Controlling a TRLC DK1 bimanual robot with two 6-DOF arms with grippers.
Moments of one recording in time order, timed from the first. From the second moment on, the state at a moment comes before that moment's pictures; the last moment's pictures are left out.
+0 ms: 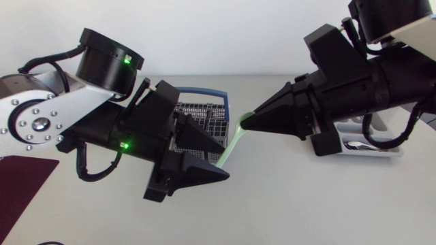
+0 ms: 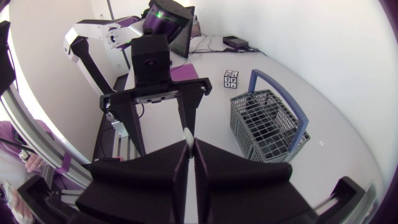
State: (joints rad) left arm -0.61 1.32 0.95 -0.41 0.85 0.43; right arm 0.46 1.21 1.13 -0.70 -0.78 -0.40
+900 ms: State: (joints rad) left arm -0.61 1.35 0.96 -0.41 0.86 0.43; right arm 0.46 1.21 1.13 -0.70 -0.81 -0.40
